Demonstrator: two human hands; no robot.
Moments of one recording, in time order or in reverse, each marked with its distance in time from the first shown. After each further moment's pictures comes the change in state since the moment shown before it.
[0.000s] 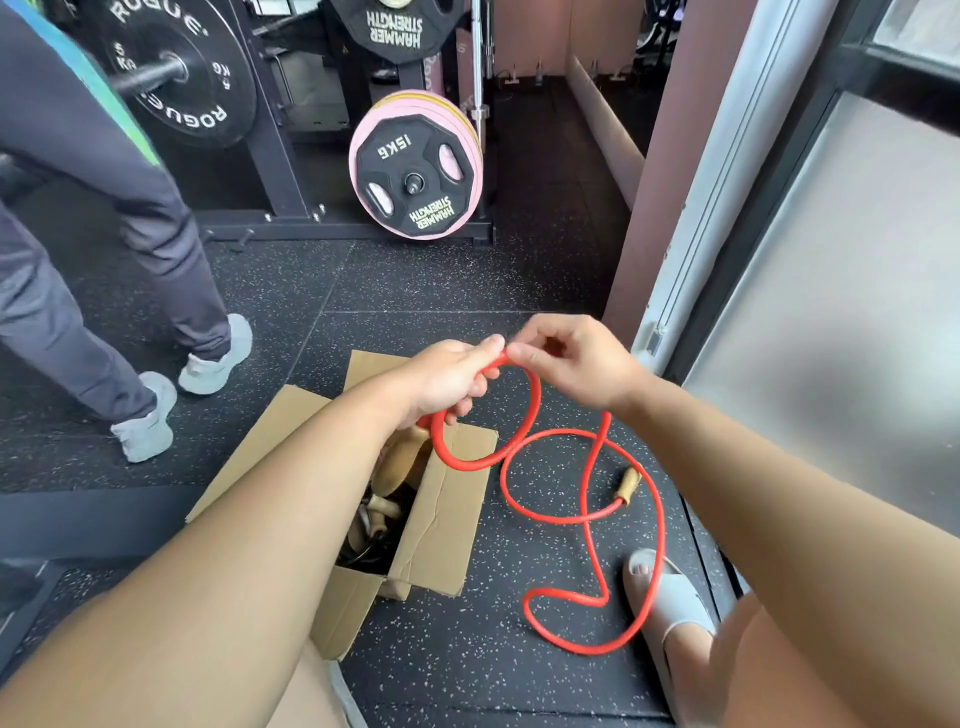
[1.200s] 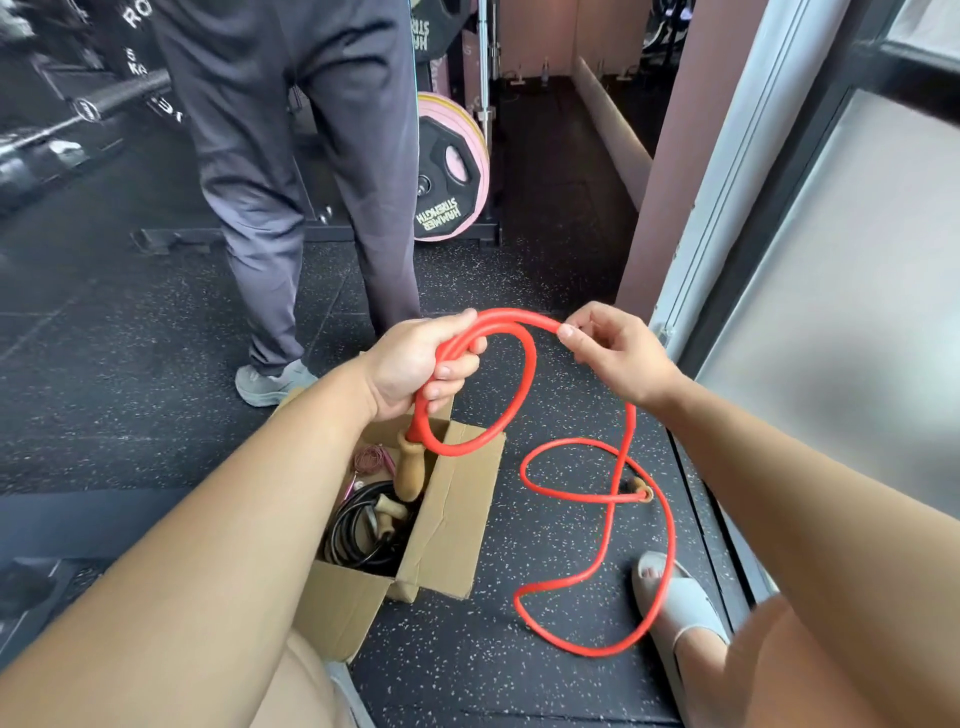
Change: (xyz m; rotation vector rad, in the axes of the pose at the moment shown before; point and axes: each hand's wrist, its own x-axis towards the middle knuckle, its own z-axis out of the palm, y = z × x) left_hand -0.014 0.006 -0.032 -0.362 -0.211 0.102; right_hand -0.007 0.030 -0.016 0.097 0.162 0.217
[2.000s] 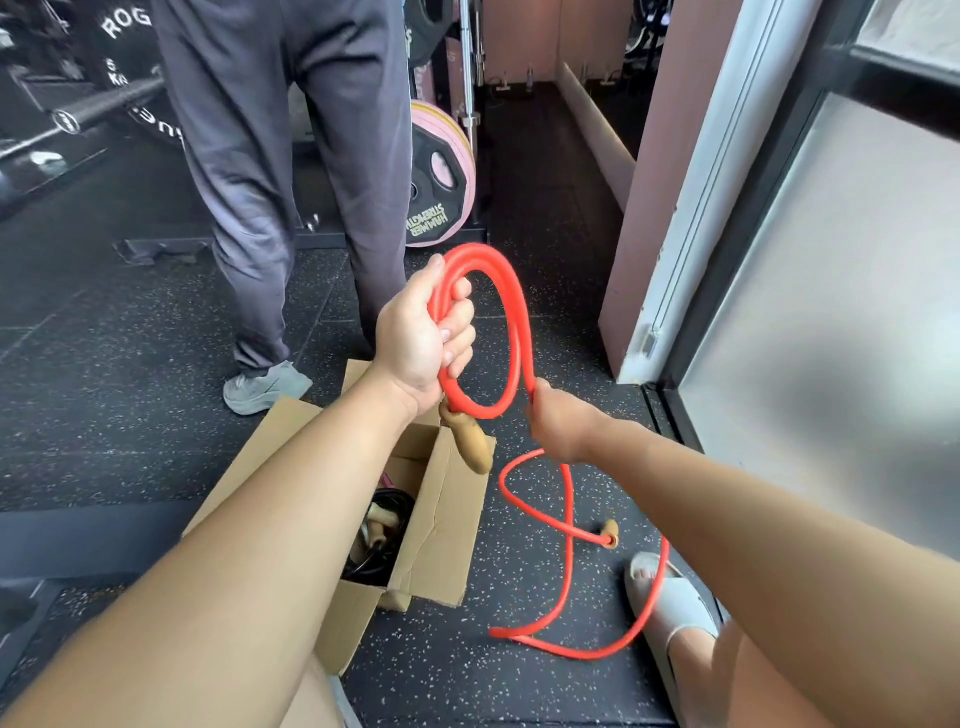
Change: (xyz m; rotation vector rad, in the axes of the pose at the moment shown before) left_hand 0.019 0.020 0.038 -0.420 0.297 0.362; right_hand -0.022 0.006 0.060 -0.534 -0.435 0.399
